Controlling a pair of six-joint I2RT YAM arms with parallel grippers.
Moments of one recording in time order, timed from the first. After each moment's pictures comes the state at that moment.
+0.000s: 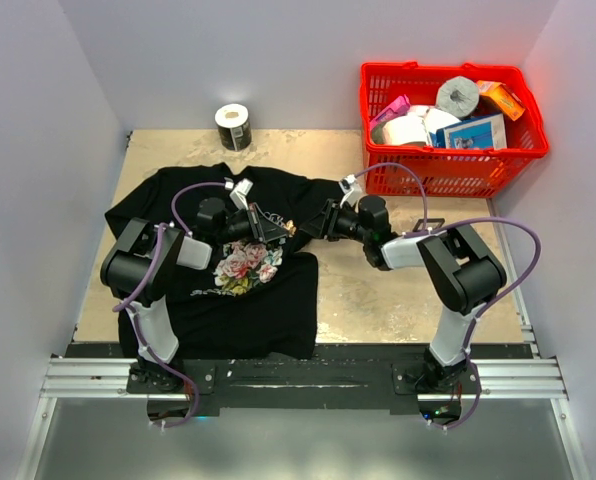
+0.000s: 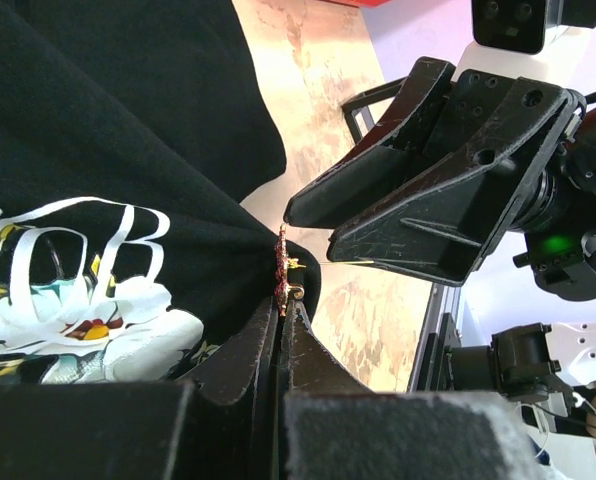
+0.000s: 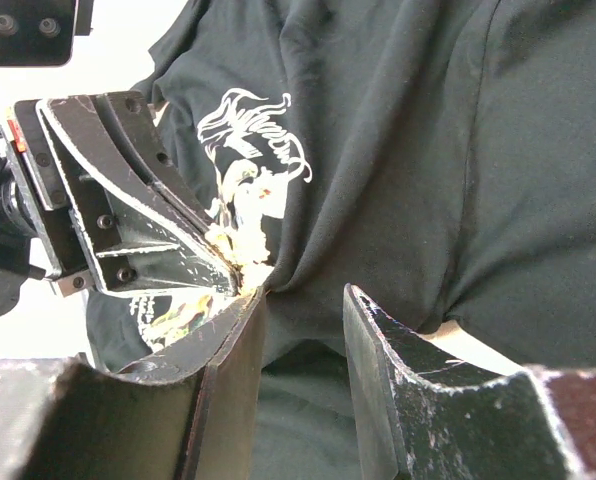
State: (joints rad) left arm -0.29 1.87 0.70 0.91 0.78 -0.80; right arm 0.46 1.84 0.79 0.77 -0.47 0.69
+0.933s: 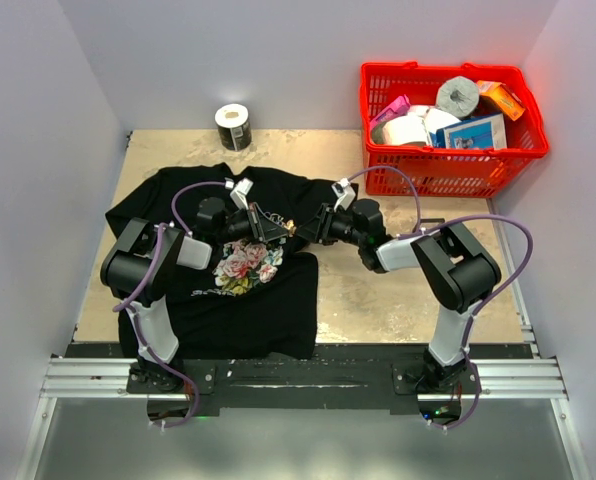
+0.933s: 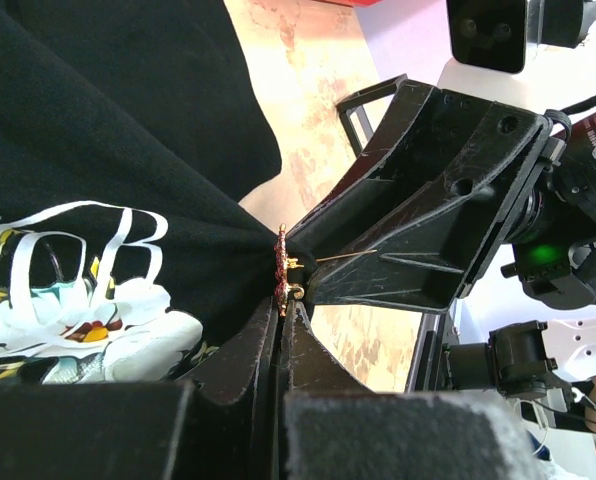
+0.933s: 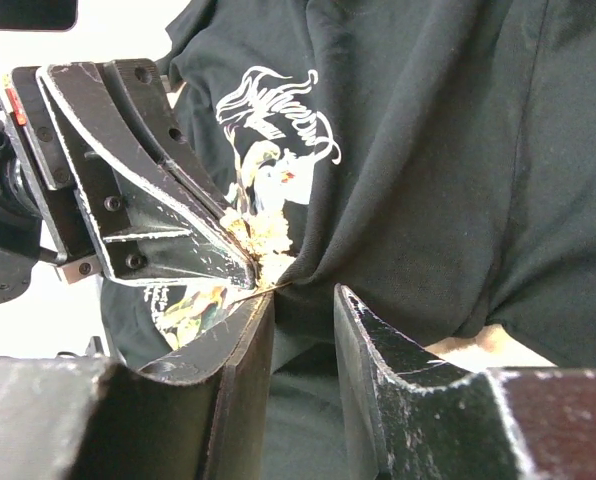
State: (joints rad) left arm -0.29 1.87 0.70 0.92 0.79 -0.80; right arm 0.50 1.86 0.79 0.80 -0.49 0.72
